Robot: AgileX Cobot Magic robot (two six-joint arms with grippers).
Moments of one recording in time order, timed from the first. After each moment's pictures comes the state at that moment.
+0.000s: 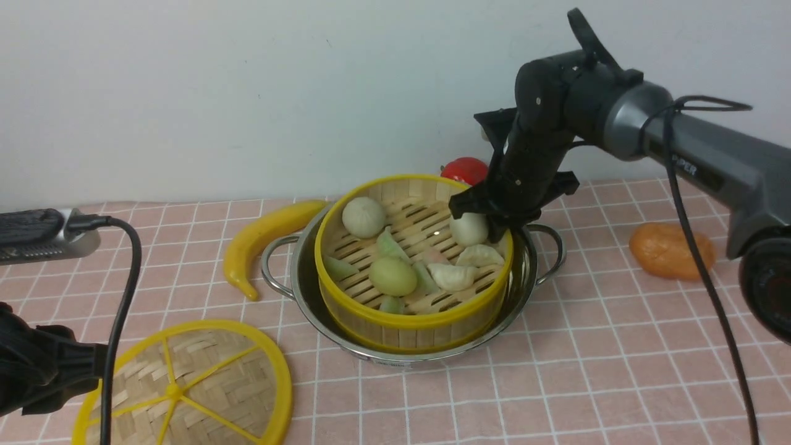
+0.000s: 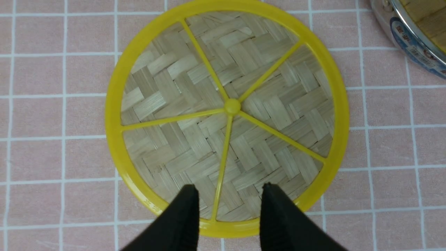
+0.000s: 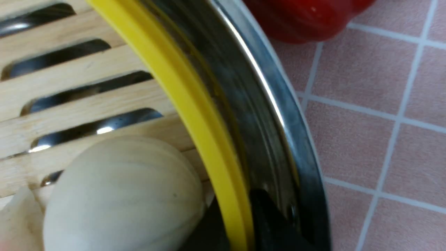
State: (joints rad) right arm 0.42 2.39 -2.14 0.08 1.21 0.21; left arm 0.10 1.00 -0.77 -0.12 0.94 0.08
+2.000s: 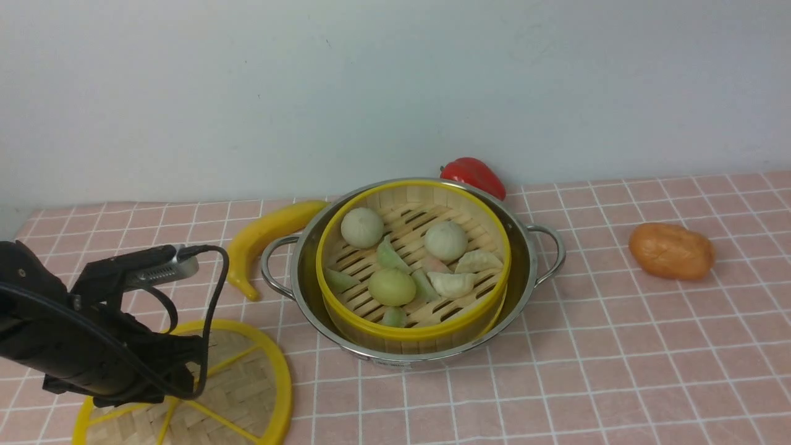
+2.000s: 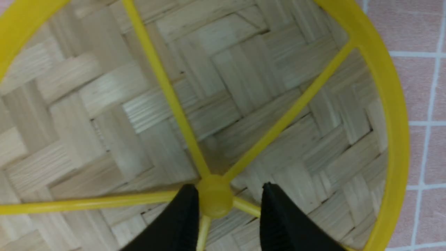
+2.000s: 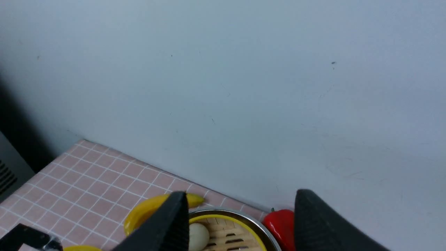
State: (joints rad) right arm 0.42 1.43 -2.11 0.12 1.23 0.11; left arm 0.10 1.57 -0.77 -0.36 0.64 0.26
